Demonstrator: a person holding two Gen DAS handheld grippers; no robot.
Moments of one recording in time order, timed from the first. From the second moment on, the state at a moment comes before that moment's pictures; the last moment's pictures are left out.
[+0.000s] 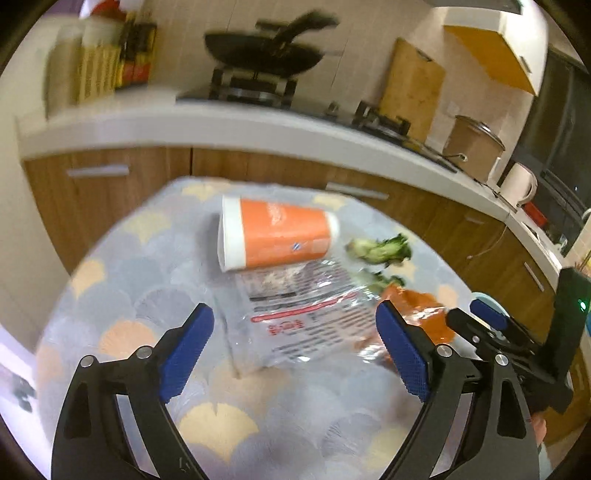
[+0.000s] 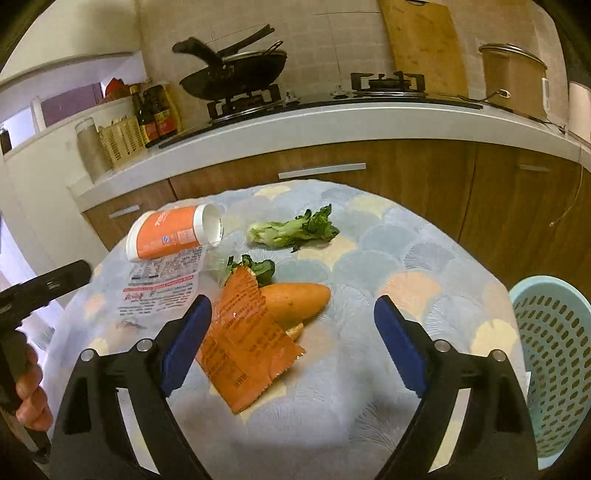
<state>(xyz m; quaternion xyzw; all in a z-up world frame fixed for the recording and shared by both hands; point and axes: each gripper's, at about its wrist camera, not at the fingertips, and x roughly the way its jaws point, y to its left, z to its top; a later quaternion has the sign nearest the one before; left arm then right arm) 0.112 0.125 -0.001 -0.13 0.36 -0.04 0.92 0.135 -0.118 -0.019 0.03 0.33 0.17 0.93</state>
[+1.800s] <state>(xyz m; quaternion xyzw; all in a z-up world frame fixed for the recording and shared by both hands) 0.055 0.069 0.033 -0.11 0.32 -0.06 0.94 0.073 -0.172 0.021 0.02 0.29 0.19 0.94</state>
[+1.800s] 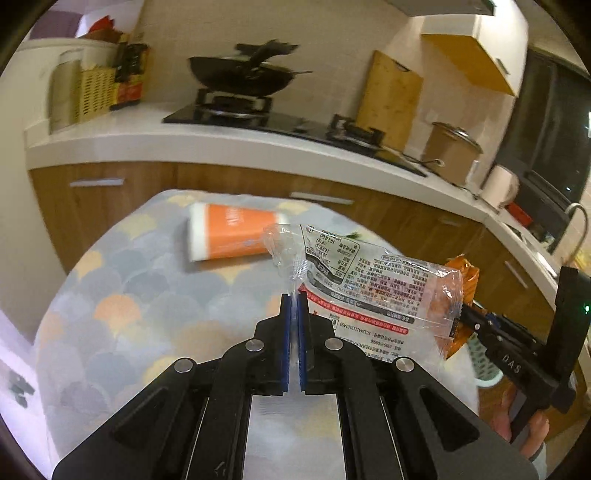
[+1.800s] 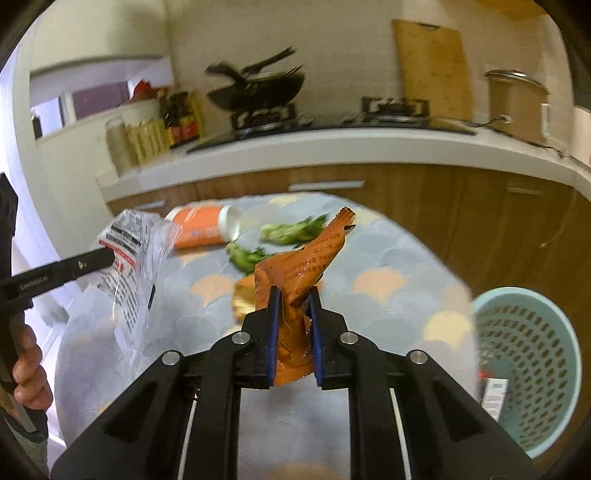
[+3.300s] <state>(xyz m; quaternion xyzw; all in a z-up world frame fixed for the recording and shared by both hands) 0.169 -0.244 -0.020 0.00 0.40 -0.22 0.89 0.097 -0.437 -0.059 0.09 0.42 -0.07 0.90</state>
